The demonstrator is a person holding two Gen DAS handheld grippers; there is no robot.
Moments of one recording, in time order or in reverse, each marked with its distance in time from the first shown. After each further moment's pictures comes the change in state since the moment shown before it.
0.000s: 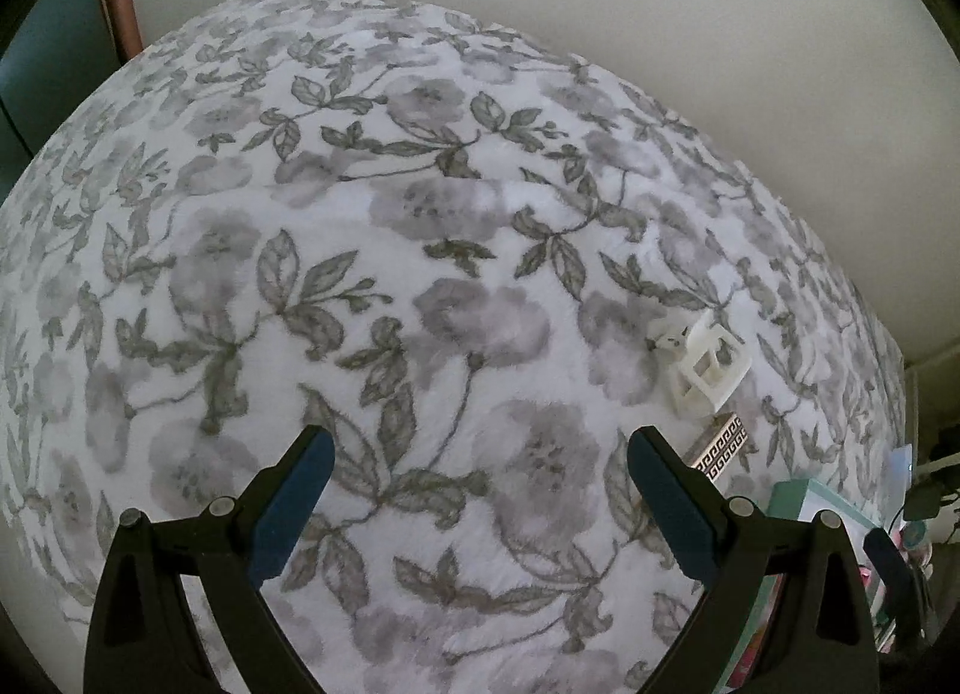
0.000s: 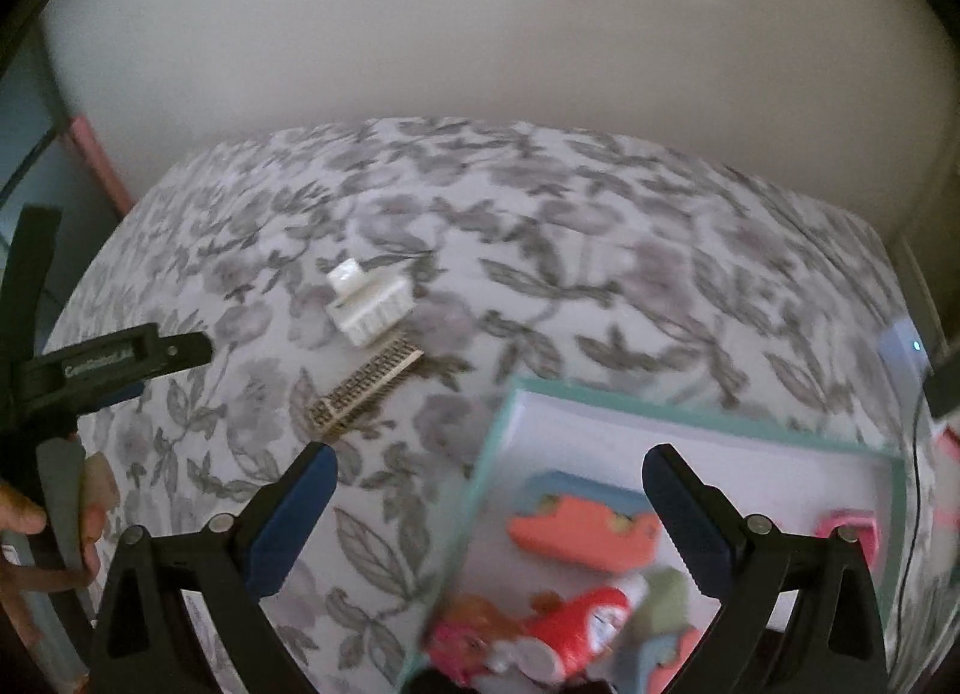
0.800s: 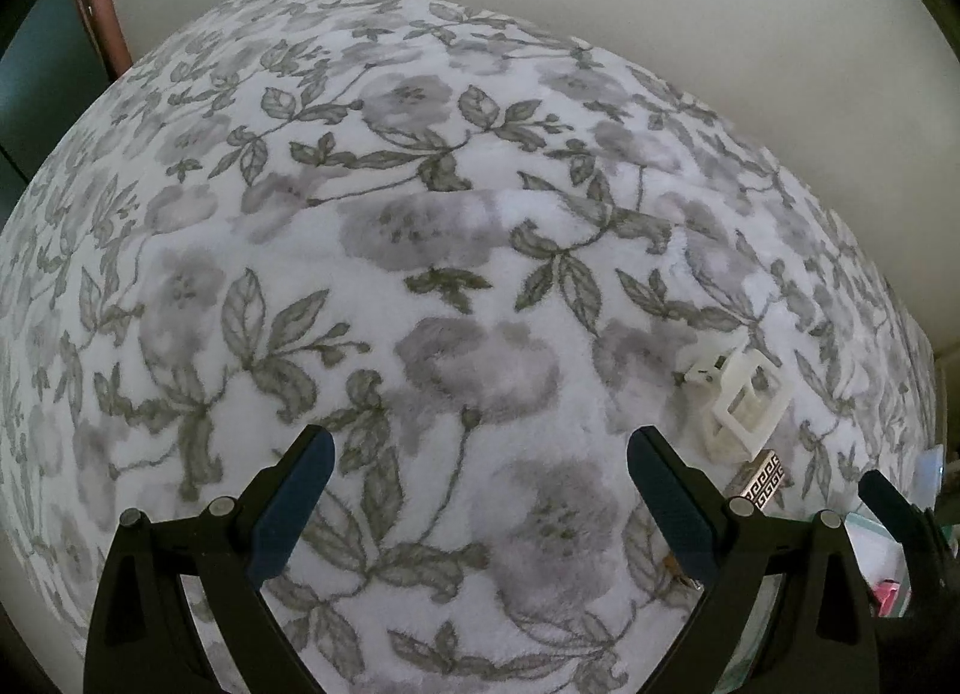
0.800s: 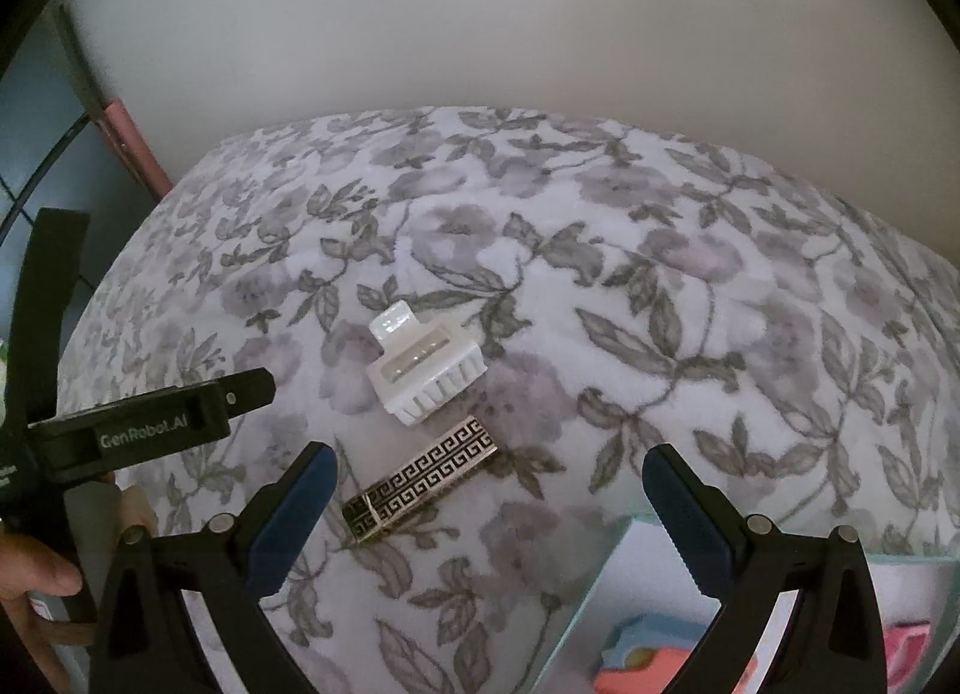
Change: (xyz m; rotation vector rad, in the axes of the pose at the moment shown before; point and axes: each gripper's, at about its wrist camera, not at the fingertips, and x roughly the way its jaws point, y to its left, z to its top) left arm 0.029 -0.011 0.020 0.052 0.012 0.057; right arm 0.060 0.016 0.038 -0.044 0.032 0.132
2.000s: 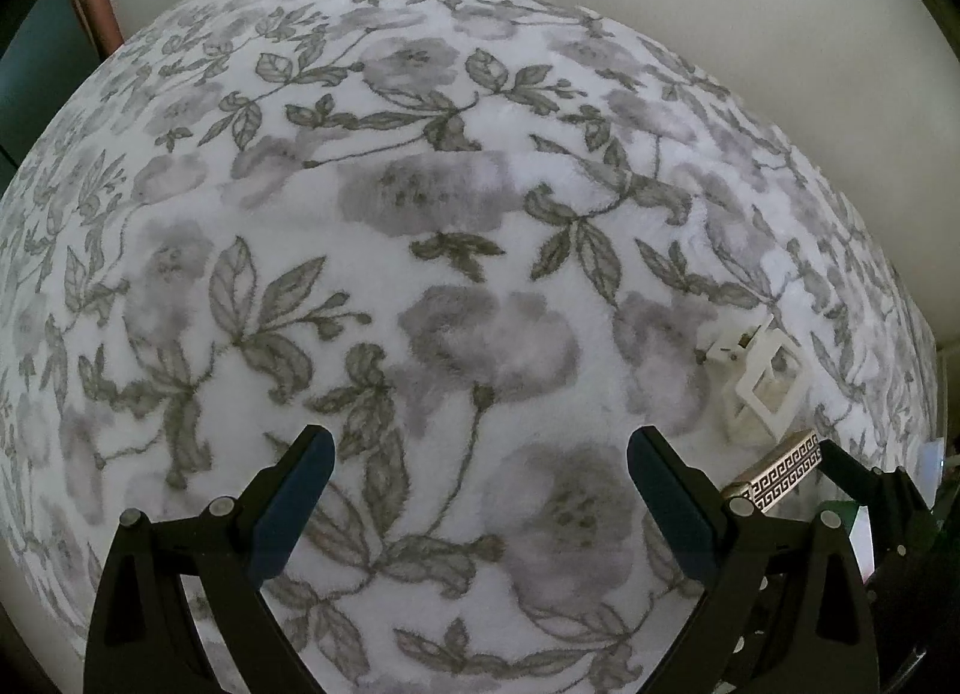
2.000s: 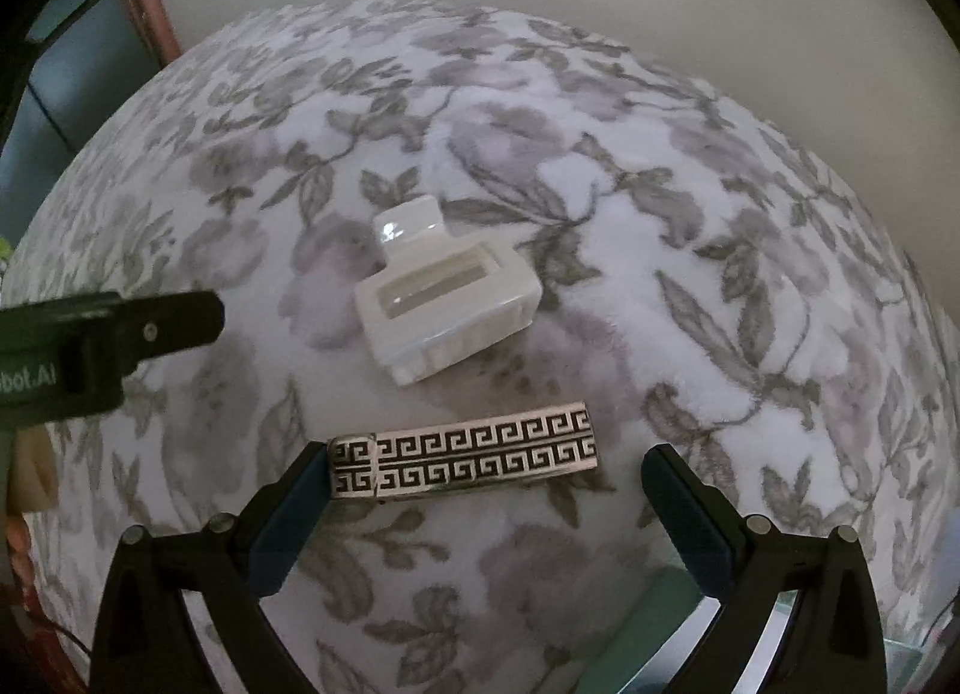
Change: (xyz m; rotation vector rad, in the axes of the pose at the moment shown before) left arm 0.009 0.006 -0.004 -0.010 0.062 -0.010; right arm 0.059 0.023 -0.005 -0.193 0.150 -0.073
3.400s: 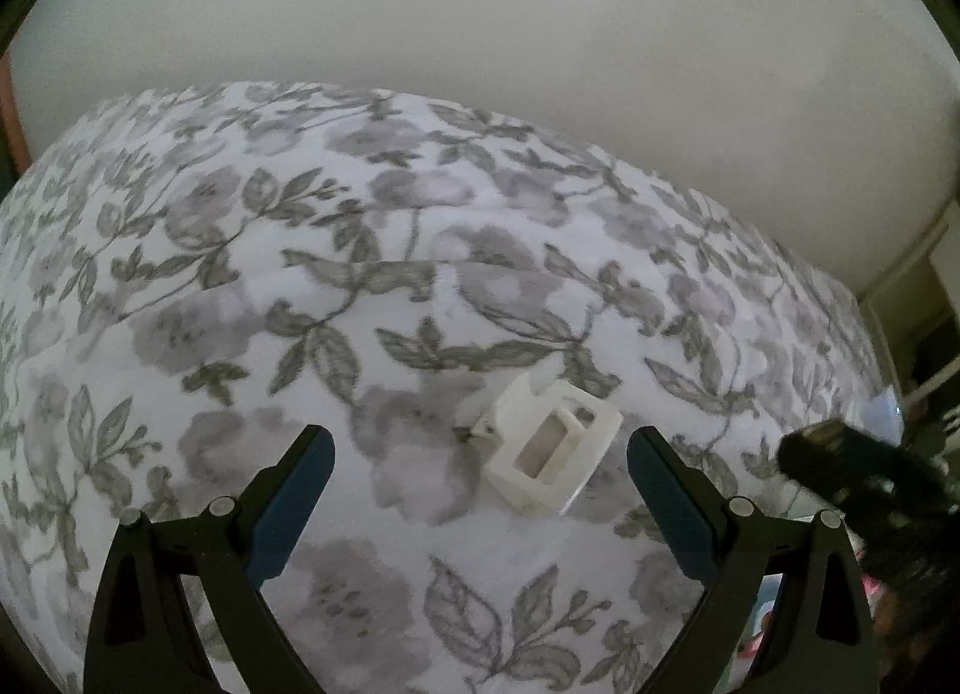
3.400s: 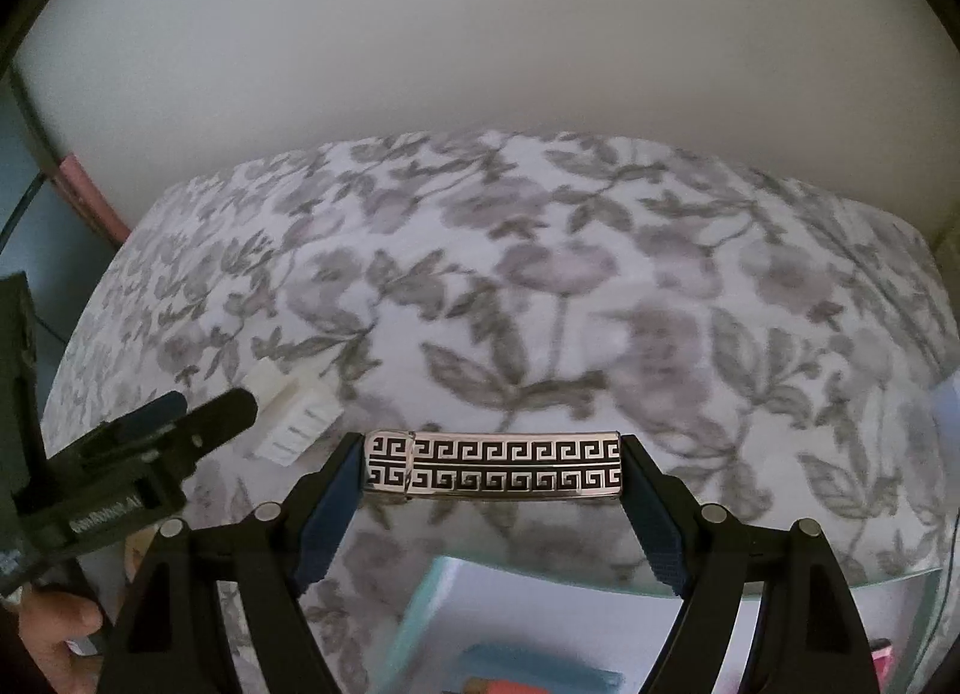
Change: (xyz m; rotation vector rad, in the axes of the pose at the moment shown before) left arm -0.003 -0.095 0.005 0.246 -0.211 -0.184; right arm -0.069 -0.108 -0.013 0.355 -0.176 0.006
